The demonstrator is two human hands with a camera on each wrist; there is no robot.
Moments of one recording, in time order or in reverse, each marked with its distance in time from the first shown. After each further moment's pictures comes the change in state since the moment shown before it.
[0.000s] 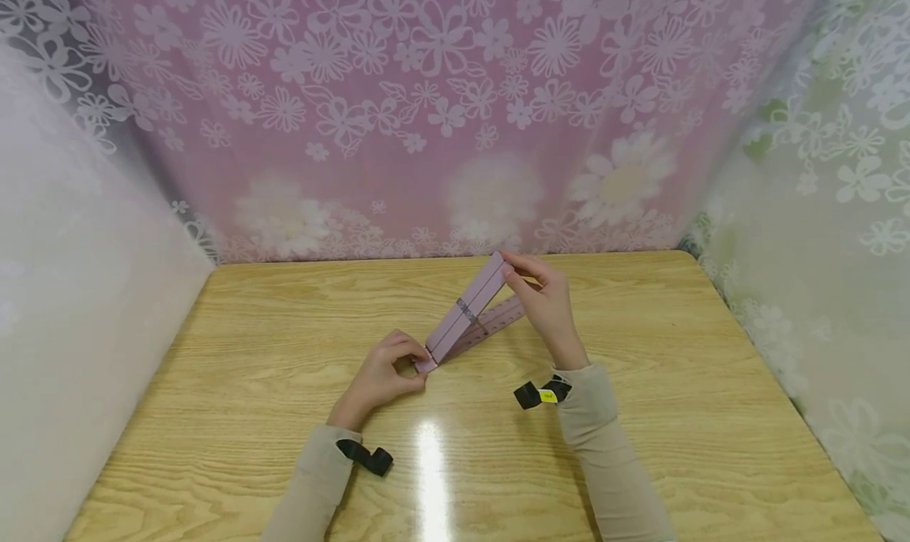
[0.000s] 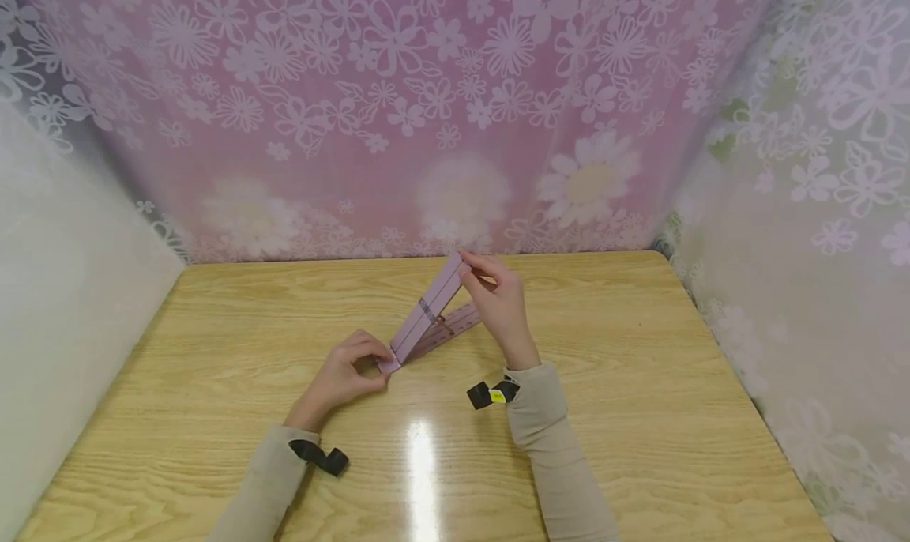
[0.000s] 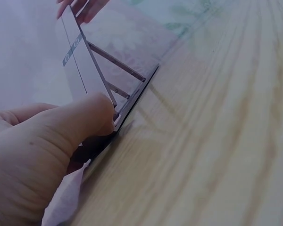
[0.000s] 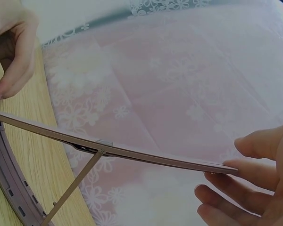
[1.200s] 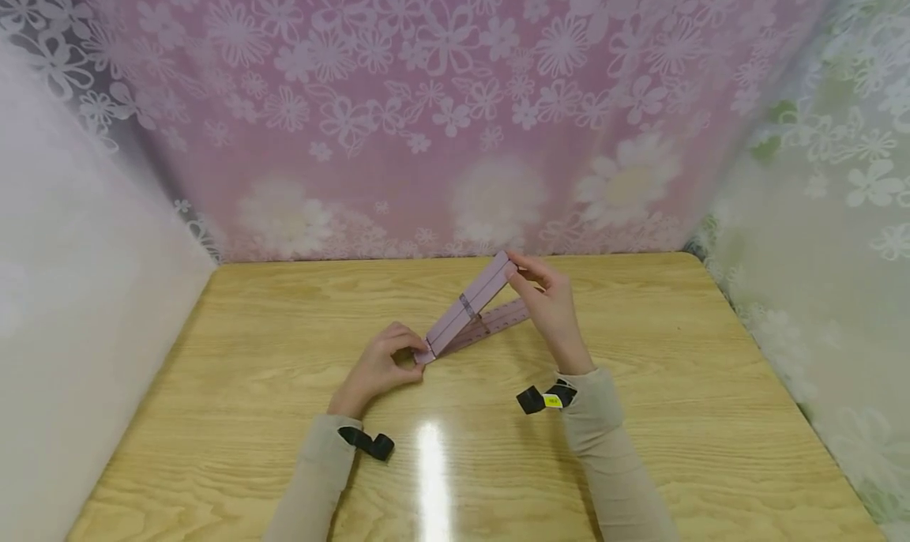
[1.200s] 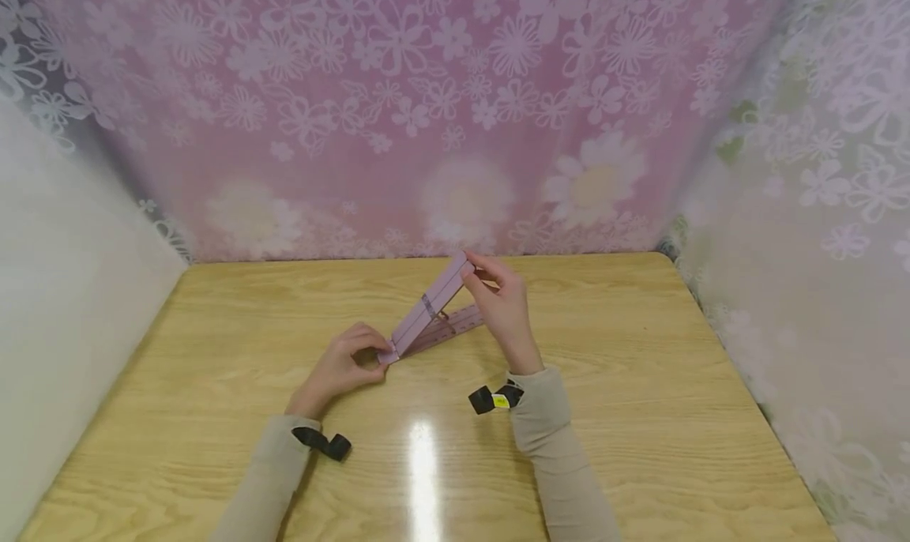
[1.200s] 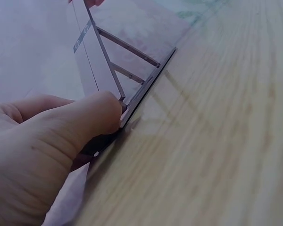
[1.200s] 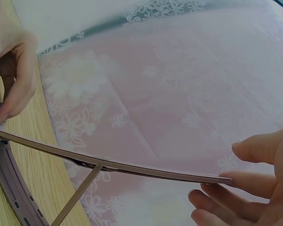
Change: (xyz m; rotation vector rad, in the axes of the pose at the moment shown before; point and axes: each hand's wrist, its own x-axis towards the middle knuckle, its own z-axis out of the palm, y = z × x) left_hand 0.008 -0.016 -0.009 -0.011 -0.009 0.057; right_hand 0.001 0.011 0.002 0.050 -0.006 0.097
